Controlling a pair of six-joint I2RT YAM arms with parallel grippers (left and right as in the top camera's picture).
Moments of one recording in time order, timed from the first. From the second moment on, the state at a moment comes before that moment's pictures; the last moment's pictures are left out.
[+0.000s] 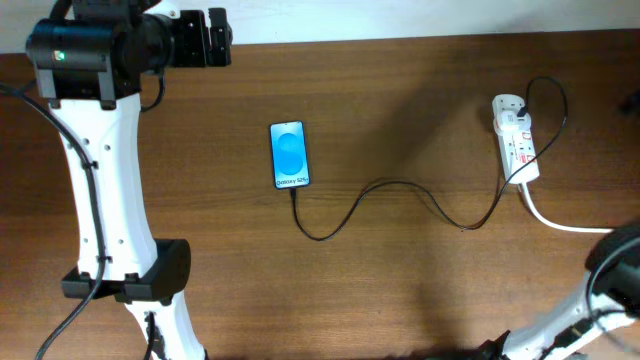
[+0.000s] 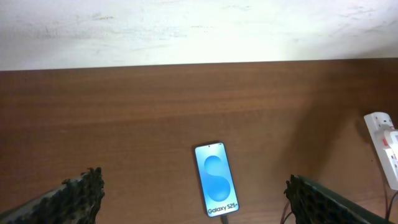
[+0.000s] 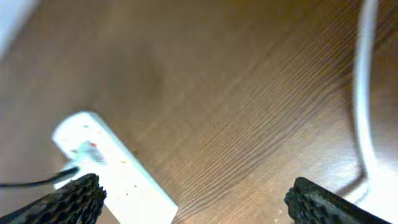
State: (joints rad) left arm -0.10 2.08 2.83 -1.51 0.14 -0.07; right arm -0.70 2.07 2.08 -1.09 -0.15 0.19
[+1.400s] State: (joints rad) left arm -0.10 2.08 2.83 -1.51 0.13 -0.07; right arm 0.01 0.36 0.61 -0.07 -0.07 0.06
